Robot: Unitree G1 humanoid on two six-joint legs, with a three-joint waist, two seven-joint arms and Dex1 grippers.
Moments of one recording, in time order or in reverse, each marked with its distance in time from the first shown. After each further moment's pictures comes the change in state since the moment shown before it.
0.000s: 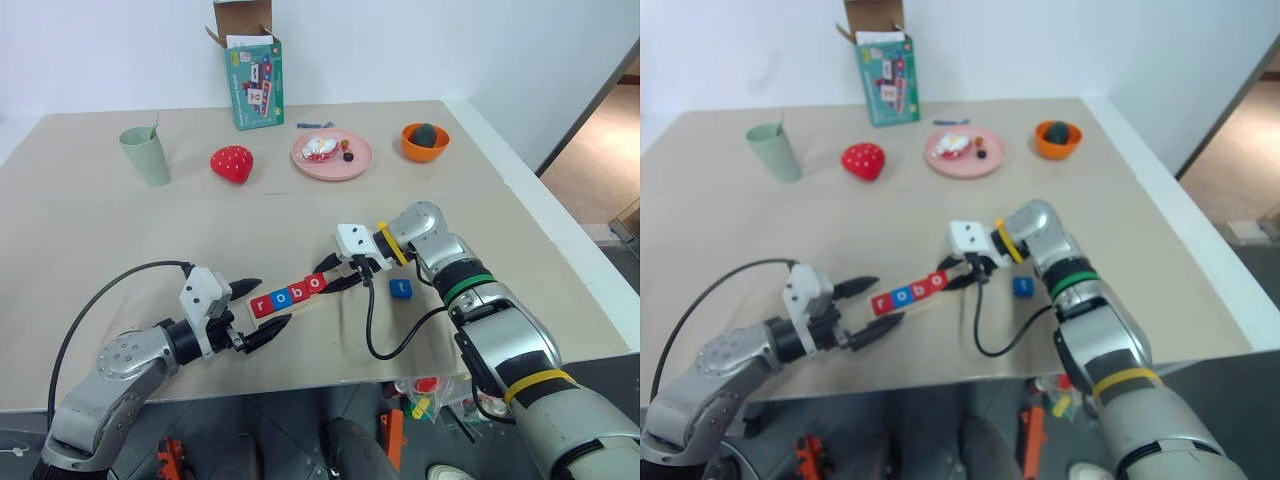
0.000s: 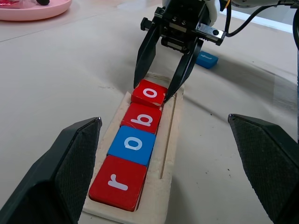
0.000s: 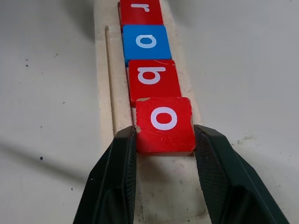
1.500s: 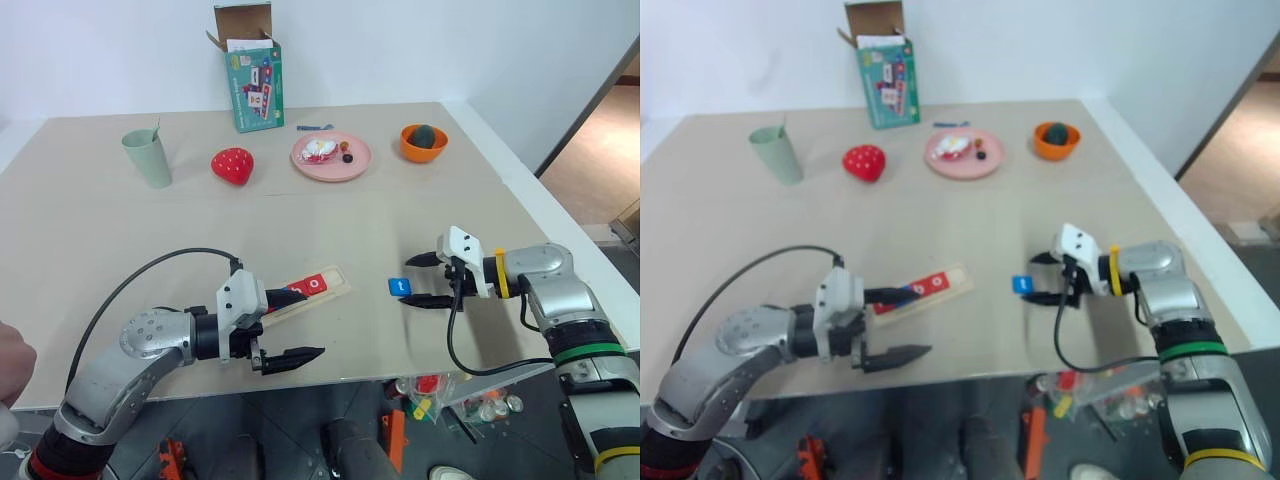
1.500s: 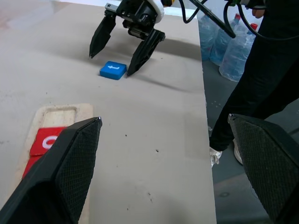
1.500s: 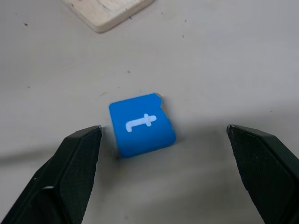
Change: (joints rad) left arm -0.153 0.075 -0.142 -0.027 -0.021 0.040 -0.209; right arm 0.422 -0.406 -0.196 -0.444 0.170 0.372 -0.154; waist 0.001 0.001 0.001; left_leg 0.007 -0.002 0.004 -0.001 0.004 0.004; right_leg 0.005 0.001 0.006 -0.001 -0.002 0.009
